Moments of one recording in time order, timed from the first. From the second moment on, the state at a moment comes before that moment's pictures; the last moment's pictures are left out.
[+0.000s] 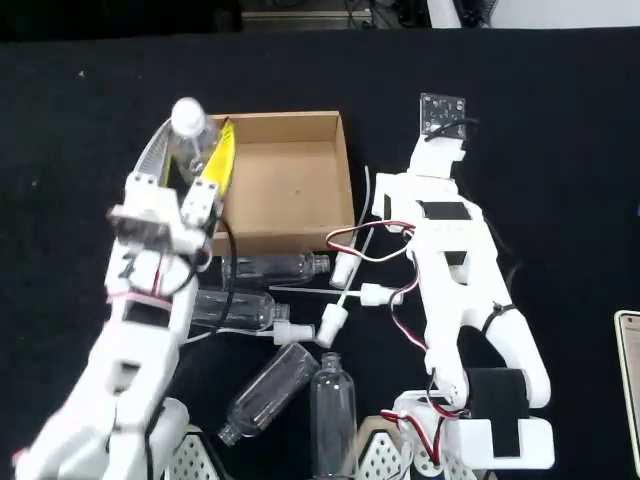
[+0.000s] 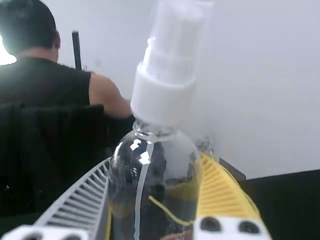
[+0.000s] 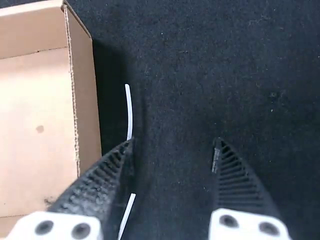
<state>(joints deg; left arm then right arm) 4.0 -44.2 76.9 -41.0 -4.2 -0.4 -10.3 40.7 30.6 -6.6</state>
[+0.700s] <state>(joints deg) 3.3 10.2 50.0 -62.3 -1.8 -0.2 -10.3 40.7 30.6 -6.6</state>
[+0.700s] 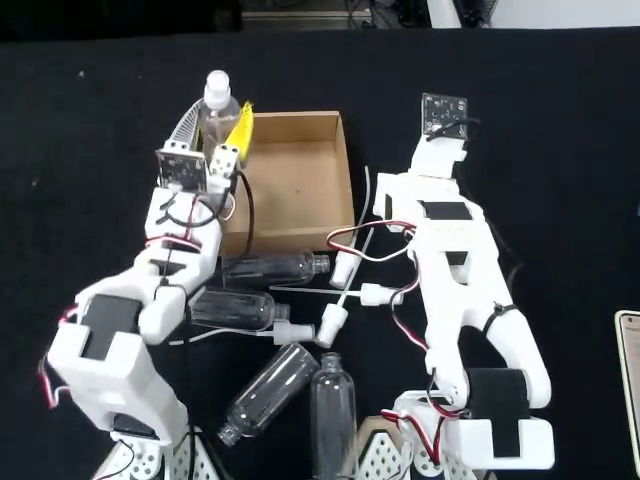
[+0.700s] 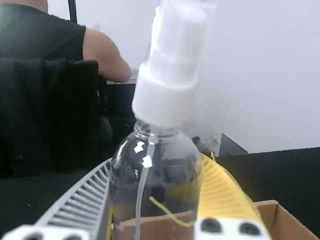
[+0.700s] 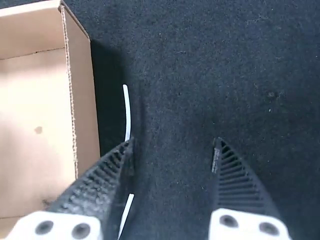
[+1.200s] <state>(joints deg) -0.4 27.6 37.1 -62.3 4.2 -0.2 -10.3 40.7 30.6 -6.6</state>
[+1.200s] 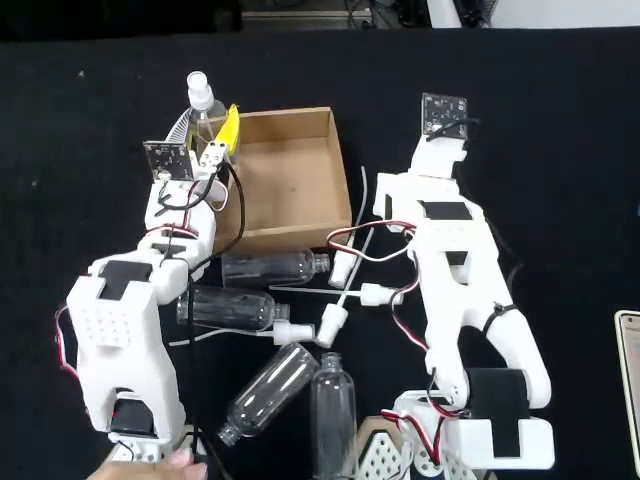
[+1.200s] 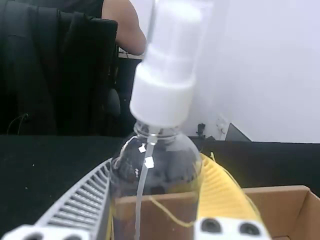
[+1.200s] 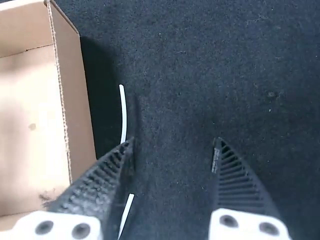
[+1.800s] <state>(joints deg) -0.5 34.9 31.9 -62.4 4.0 -0.2 -10.3 40.7 30.6 -6.6</state>
